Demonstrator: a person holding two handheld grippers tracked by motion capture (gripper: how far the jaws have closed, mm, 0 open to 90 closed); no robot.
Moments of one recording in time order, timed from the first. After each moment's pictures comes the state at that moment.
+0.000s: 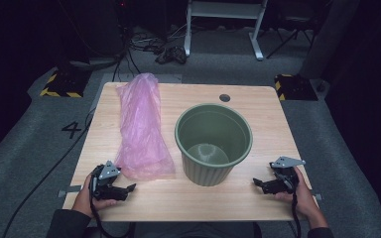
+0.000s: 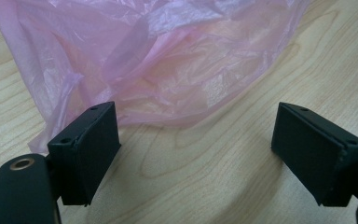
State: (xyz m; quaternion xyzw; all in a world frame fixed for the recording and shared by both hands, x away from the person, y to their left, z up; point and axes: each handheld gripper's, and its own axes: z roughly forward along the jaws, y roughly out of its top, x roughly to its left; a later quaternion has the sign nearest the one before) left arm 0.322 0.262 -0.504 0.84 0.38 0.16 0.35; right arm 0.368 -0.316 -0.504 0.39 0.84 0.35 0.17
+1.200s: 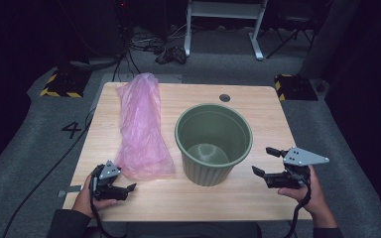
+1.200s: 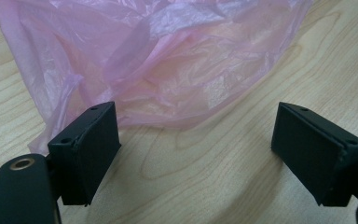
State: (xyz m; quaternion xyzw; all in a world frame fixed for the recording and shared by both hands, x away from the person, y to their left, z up) left arm 0.323 0.262 -0.504 0.84 0.38 0.16 0.35; right arm 0.330 -0.283 -0.389 0.27 0.81 0.47 0.22
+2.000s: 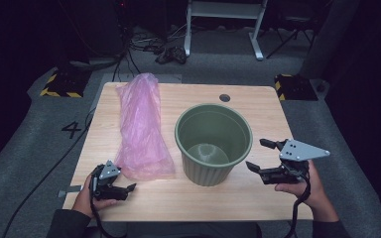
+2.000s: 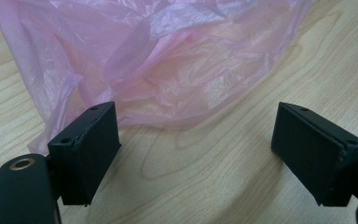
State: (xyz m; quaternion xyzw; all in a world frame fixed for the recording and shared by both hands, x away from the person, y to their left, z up) left arm 0.323 0.262 -0.504 0.84 0.38 0.16 0.35; right arm 0.324 -0.255 -0.344 0.22 0.82 0.48 0.23
